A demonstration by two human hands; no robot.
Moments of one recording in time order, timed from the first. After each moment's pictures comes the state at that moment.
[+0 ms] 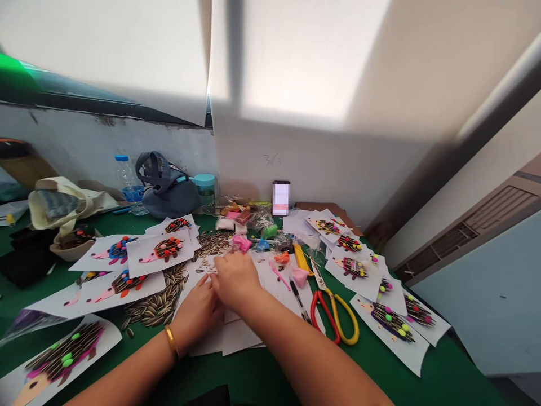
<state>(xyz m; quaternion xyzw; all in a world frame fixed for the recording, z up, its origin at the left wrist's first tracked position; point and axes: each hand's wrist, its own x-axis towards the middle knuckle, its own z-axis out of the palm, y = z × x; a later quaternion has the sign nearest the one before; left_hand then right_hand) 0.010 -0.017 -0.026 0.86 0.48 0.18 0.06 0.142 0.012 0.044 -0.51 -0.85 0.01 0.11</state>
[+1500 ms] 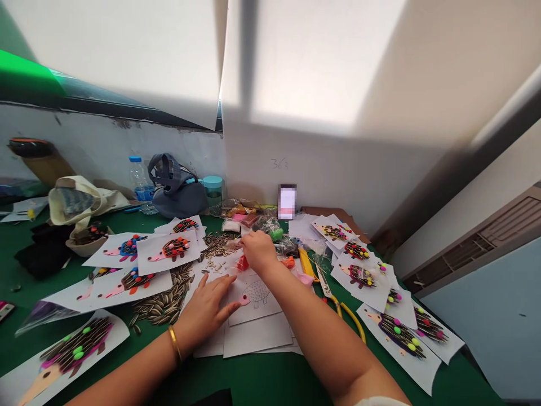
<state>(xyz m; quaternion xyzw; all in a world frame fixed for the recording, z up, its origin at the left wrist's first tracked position) 0.006 -0.023 -0.019 0.82 0.50 0.24 0.13 0.177 0.092 0.028 -0.52 -0.84 0.01 0.17</state>
